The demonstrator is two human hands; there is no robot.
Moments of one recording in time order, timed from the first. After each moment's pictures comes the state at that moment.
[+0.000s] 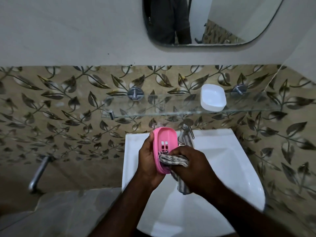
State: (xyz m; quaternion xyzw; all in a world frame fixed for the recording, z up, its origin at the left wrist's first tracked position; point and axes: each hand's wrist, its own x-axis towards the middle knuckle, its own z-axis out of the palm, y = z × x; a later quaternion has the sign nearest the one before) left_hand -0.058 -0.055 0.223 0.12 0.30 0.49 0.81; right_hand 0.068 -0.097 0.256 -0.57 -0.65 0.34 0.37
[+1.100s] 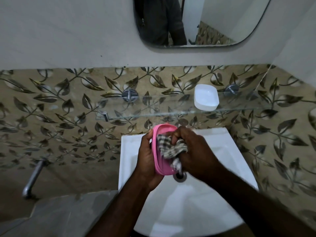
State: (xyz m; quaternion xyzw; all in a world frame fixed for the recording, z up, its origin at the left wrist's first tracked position) left_hand -0.050 -0.065 0.247 0.17 0.28 0.47 0.82; right_hand 0.086 -0.081 0.287 -0.50 -0.74 0.25 0.37
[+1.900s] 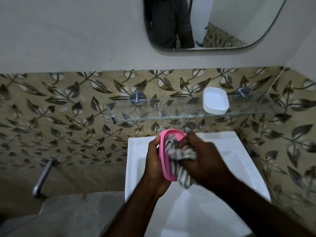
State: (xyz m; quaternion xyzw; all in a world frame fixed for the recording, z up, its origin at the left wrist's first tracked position) left_hand -0.051 -0.064 0.240 0.14 0.29 0.47 0.82; right_hand 0.082 -0.081 0.281 -0.50 -0.76 0.18 0.37
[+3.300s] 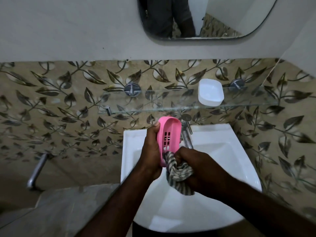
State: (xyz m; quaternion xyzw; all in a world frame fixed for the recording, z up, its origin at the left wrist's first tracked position) left_hand -0.049 -0.056 0.249 0.25 0.43 0.49 0.71; right_hand 0.099 -0.109 0.263 -0.48 -0.81 0.24 0.24
